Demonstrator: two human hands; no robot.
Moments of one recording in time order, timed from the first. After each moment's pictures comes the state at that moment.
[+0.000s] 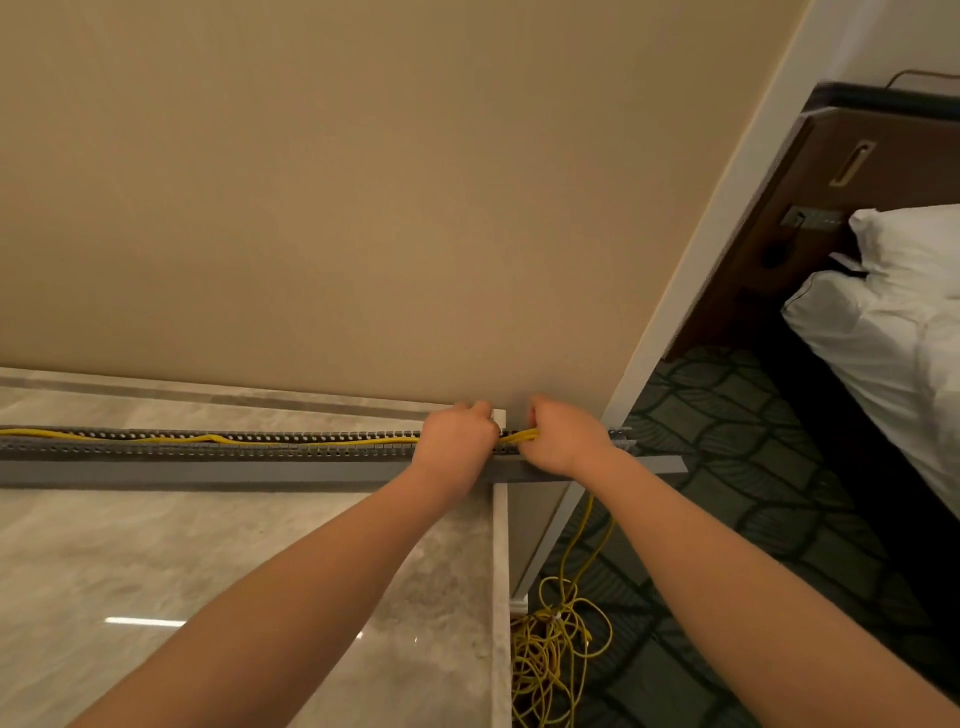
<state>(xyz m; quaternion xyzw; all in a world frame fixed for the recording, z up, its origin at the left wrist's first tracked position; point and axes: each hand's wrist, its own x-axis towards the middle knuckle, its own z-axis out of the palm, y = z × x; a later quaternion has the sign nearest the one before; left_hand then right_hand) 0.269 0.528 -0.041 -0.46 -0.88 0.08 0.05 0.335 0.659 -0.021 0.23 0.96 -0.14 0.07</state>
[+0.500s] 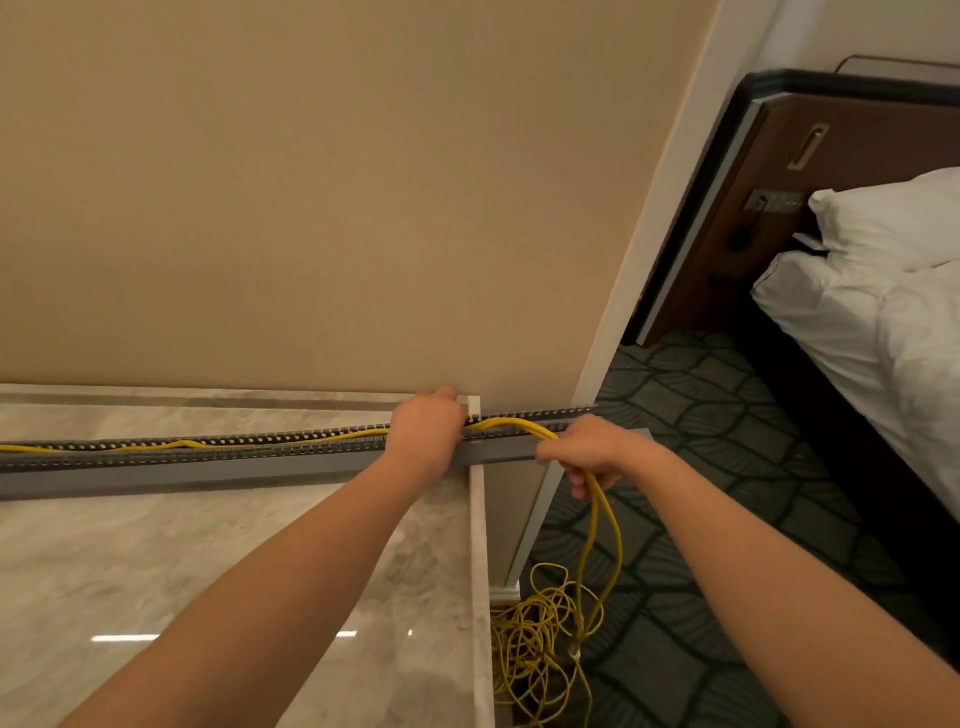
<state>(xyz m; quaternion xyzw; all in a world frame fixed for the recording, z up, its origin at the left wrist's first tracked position) 0.269 0.527 -0.039 -0.42 -0.91 0.06 0.02 0.393 0.688 -0.014 0.36 0.82 -0.40 0.20</state>
